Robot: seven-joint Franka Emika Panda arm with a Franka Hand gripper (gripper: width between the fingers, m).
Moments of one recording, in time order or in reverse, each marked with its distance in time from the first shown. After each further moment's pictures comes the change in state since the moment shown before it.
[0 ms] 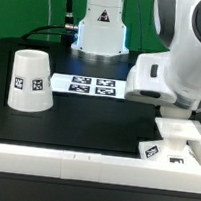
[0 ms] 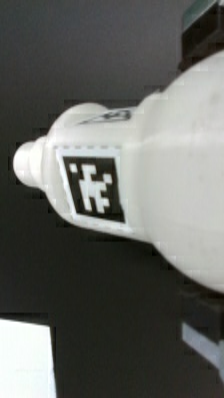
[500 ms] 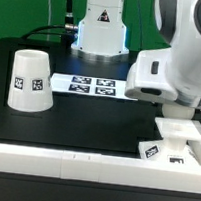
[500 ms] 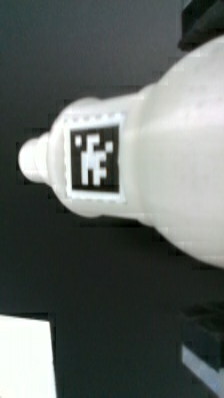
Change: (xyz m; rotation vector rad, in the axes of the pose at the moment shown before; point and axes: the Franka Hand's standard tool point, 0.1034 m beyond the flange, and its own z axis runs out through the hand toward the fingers) arm 0.000 0.005 -0.002 0.007 -0.002 0.007
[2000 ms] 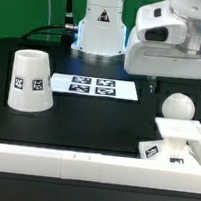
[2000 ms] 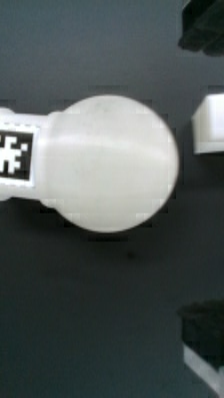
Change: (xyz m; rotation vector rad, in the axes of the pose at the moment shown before) arm -0.014 0.003 -0.061 -0.005 0.349 -0.086
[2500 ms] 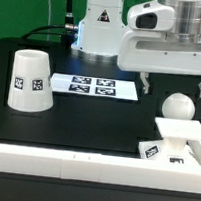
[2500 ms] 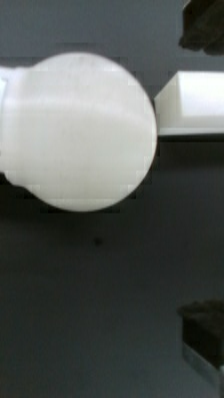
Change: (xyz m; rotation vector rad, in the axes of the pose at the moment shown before) arm 0.008 -0.002 -0.004 0.023 0.327 -0.008
